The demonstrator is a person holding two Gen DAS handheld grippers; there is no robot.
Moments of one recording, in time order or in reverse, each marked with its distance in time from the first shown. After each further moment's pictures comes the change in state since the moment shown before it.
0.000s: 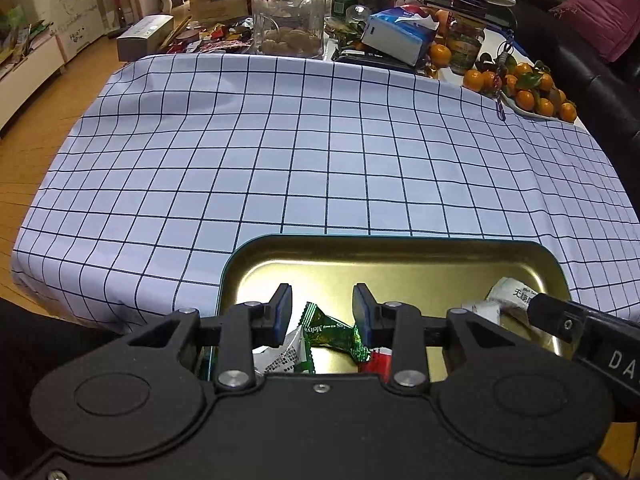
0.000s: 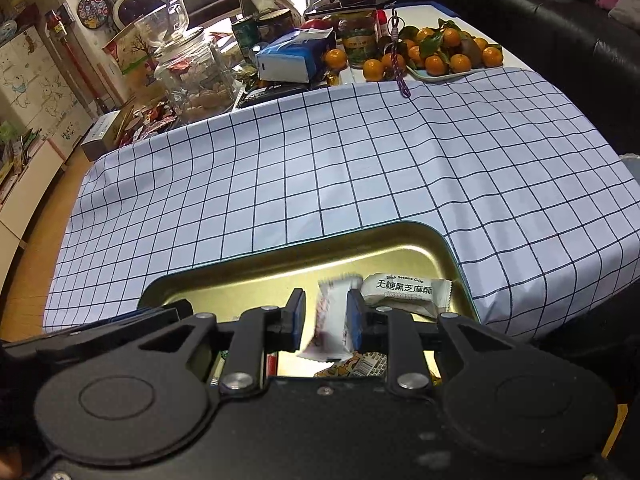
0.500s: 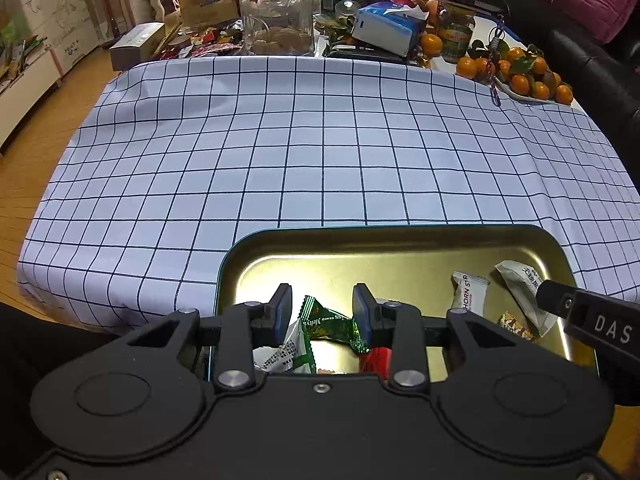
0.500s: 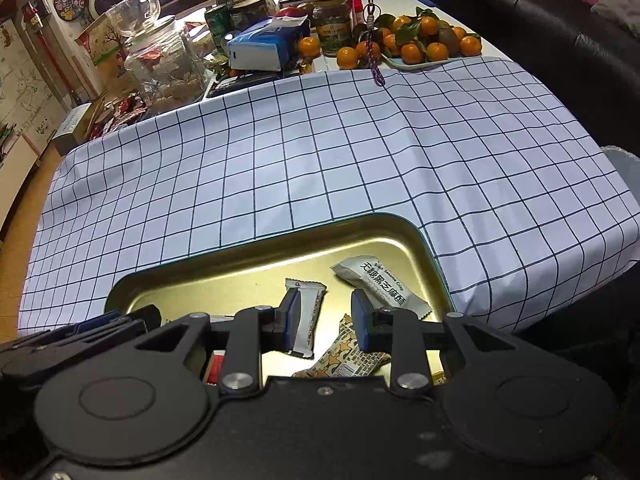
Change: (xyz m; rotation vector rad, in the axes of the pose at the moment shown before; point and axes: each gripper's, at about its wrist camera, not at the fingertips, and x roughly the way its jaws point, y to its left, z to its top) left arm -0.001 -0.008 -0.003 0.056 0.007 0.020; right arm 0.012 -0.009 0.002 0.019 0.032 -0.097
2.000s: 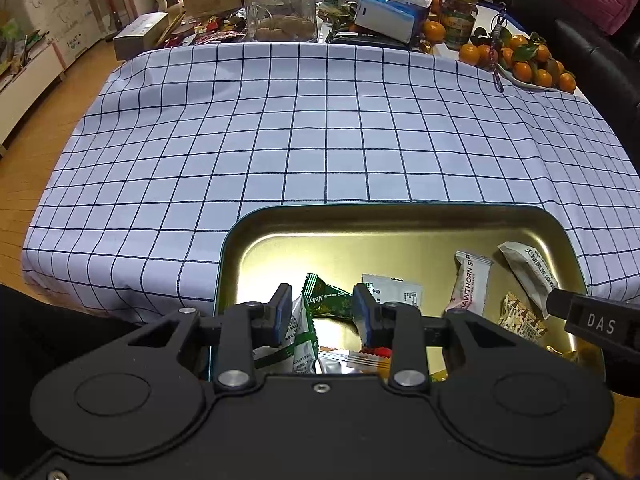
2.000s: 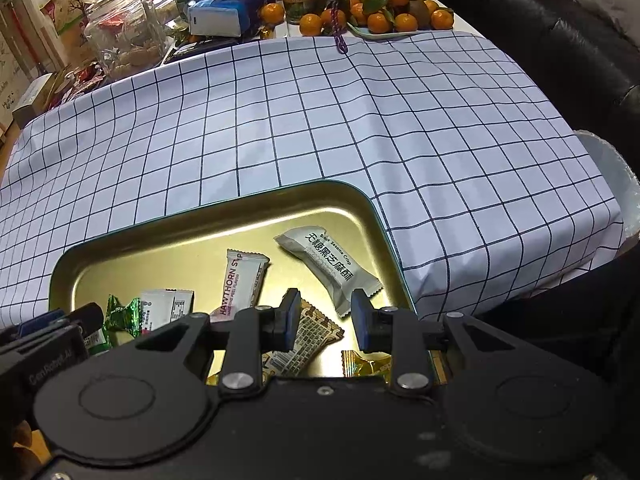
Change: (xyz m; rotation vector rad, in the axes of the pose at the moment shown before) left arm -0.002 0.001 -0.008 0.000 0.031 0.012; right arm 0.014 -0.011 -0.004 -0.023 0.088 -0.101
